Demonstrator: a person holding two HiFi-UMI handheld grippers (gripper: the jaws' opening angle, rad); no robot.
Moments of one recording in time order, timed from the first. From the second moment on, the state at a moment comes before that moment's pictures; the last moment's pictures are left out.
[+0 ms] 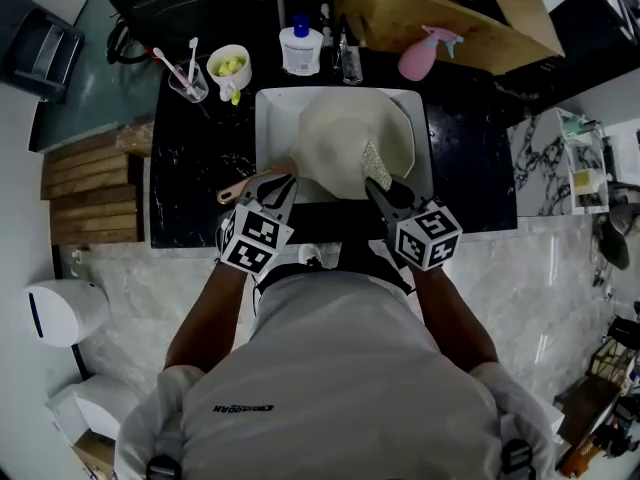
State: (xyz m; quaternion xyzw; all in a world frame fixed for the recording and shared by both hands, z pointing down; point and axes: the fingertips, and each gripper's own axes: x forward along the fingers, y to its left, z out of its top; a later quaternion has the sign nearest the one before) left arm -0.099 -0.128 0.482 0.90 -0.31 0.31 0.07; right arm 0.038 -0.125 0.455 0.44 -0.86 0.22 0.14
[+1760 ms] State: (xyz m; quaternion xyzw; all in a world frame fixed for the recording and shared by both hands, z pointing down) left arm -0.125 -0.166 0.590 0.80 -0.18 0.56 0.11; right arm 0.057 -0.340 0.599 0.48 -0.79 0.12 0.36
